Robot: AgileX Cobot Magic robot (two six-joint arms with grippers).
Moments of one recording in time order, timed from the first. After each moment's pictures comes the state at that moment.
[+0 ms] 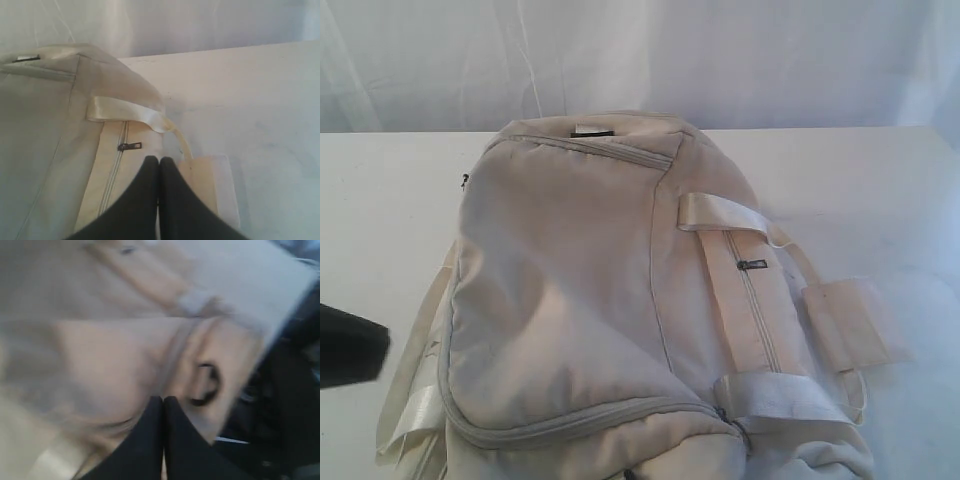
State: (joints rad) left arm -0.13 0.69 -0.74 -0.85 1.14 0.82; right arm -0.11 0.41 -0.40 0.45 0.45 -0.24
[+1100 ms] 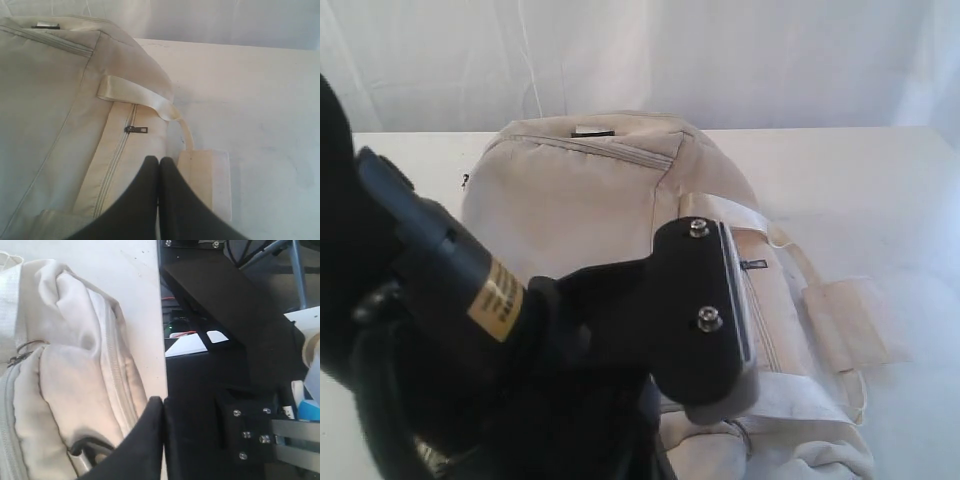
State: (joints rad) left arm -1.01 1.31 -1.09 -0.46 0.95 0.67; right arm -0.11 0.42 -0.48 0.43 0.60 -0.36
